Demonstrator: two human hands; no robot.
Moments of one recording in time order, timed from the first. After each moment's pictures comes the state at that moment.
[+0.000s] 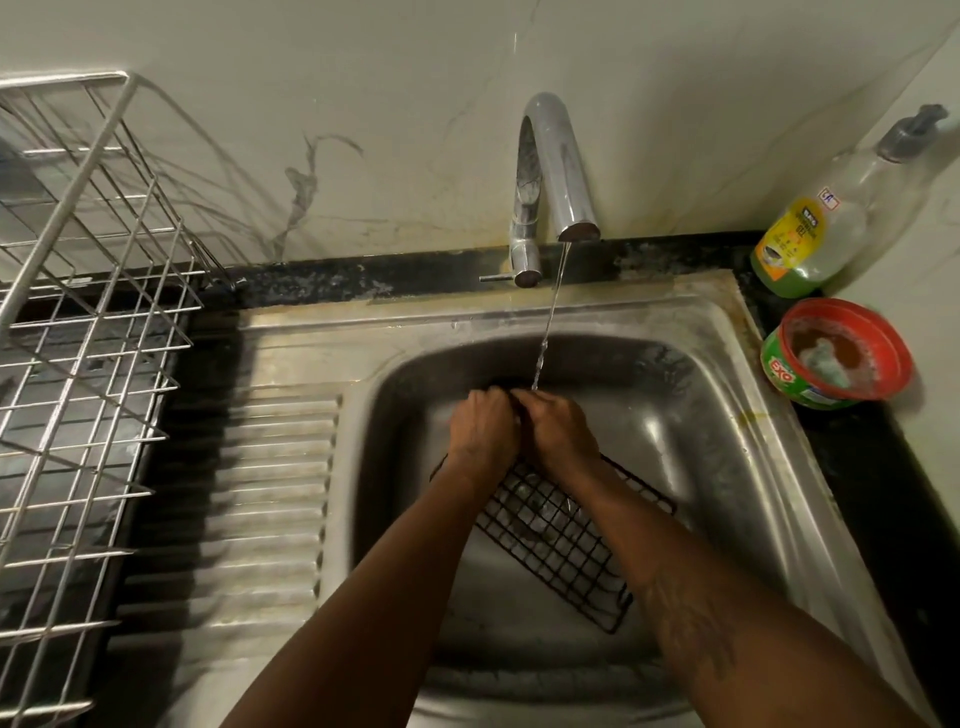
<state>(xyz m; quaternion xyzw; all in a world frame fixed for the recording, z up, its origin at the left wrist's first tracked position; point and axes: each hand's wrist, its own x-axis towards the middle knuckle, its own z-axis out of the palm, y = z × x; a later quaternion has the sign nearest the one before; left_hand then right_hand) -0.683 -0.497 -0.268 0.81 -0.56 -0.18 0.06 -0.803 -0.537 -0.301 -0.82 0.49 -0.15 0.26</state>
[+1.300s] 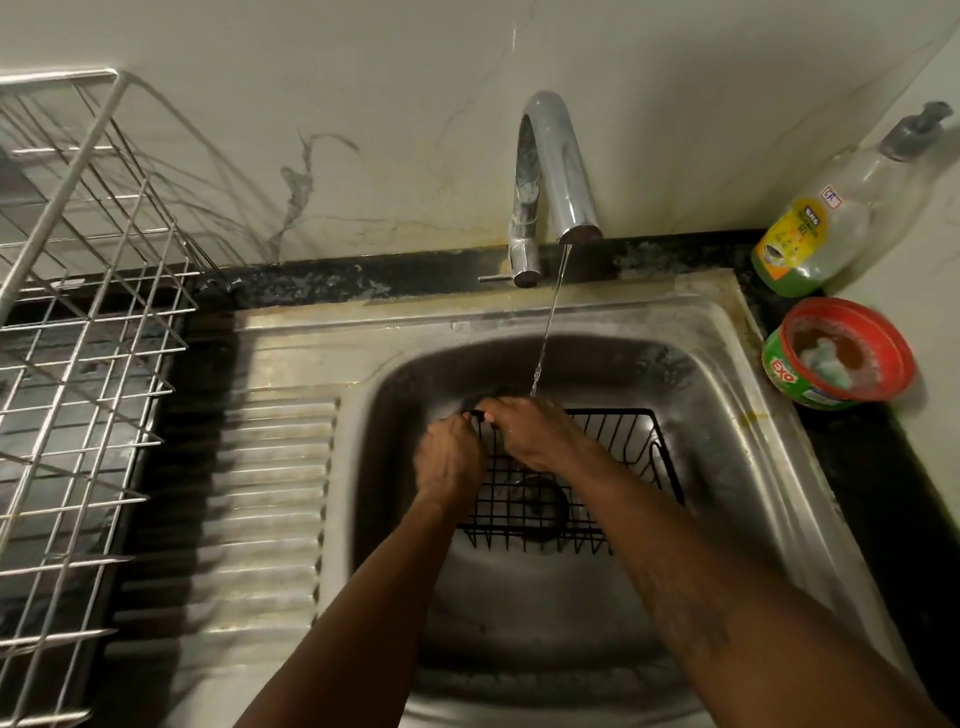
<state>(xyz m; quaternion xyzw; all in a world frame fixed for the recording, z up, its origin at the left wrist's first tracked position) -0.667 -0.460 -0.262 0.88 -0.40 -0.24 0.10 -0.780 -0.548 -0.291 -0.92 0.32 0.03 0.21</state>
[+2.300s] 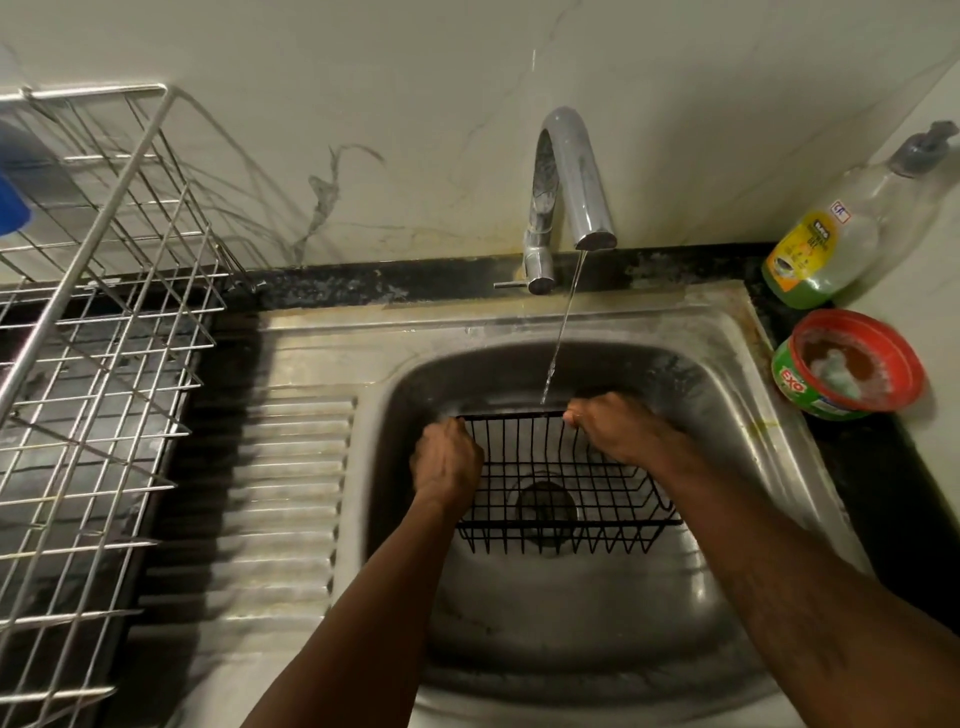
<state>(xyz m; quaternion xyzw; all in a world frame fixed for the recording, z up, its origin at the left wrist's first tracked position) -0.653 -0.451 -0.269 0.89 -0.38 -0.23 0.11 -0.857 -0.583 -0.269 -0.87 0.42 0.12 0.22</state>
